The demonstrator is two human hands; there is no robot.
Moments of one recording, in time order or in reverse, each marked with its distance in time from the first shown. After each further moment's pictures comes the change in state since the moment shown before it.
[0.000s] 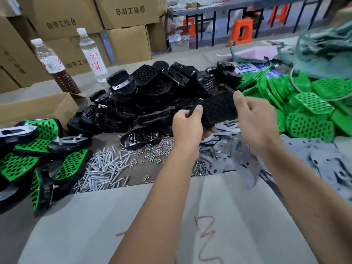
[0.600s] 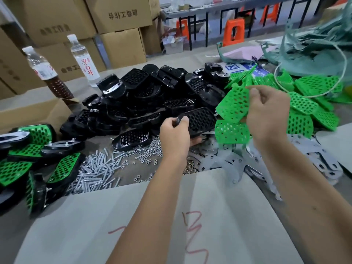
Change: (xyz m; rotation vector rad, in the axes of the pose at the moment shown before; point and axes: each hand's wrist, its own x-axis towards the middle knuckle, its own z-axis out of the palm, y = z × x) left_hand -0.019 -0.010 -0.001 -0.035 0.064 -0.031; right_hand 0.007 0.010 -0.032 0.225 0.284 0.130
